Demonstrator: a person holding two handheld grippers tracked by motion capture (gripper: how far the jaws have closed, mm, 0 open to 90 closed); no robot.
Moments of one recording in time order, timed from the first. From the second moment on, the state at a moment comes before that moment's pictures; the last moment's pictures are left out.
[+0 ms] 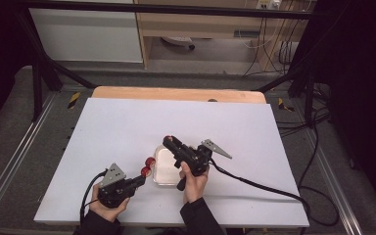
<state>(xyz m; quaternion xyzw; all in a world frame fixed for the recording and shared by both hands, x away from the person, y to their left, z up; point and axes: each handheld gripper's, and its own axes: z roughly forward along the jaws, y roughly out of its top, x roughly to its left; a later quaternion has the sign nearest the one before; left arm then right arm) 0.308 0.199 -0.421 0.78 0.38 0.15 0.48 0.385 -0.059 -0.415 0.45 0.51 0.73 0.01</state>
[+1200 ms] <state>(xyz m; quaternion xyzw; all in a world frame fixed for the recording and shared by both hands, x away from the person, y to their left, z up) 0.308 0.178 -0.420 0.76 0.40 0.11 0.50 0.380 -0.052 -0.427 0.43 0.46 0.77 0.02</state>
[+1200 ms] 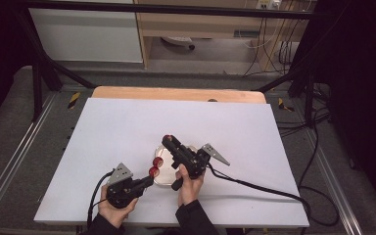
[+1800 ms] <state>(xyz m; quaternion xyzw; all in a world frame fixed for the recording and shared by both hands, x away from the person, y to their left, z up) 0.308 0.174 -0.418 0.74 0.43 0.11 0.50 0.374 -0.043 -0.434 0.43 0.47 0.77 0.02</state>
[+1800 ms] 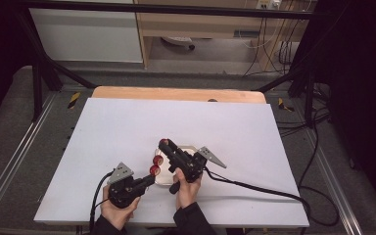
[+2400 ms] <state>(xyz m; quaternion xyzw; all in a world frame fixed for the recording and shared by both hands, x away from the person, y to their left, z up) 0.313 0.180 -0.420 0.74 0.43 0.11 0.50 0.368 -0.042 -0.427 0.41 0.55 0.72 0.03</state>
